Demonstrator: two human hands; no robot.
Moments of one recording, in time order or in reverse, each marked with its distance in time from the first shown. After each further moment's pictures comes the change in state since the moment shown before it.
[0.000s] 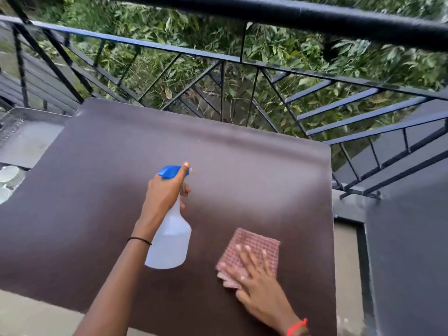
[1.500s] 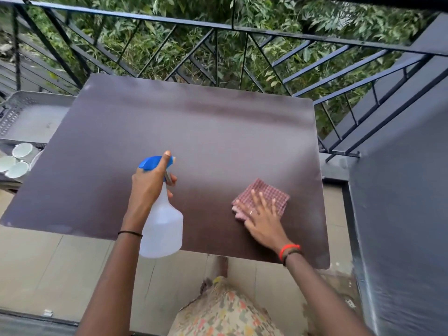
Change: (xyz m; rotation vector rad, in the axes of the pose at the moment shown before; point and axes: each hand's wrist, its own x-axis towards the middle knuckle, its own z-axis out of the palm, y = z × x) left_hand -0.111 -0.089 -0.090 -0.094 -0.014 0.063; right_hand -0.031 -0.052 0.014 0.049 -0.047 0.343
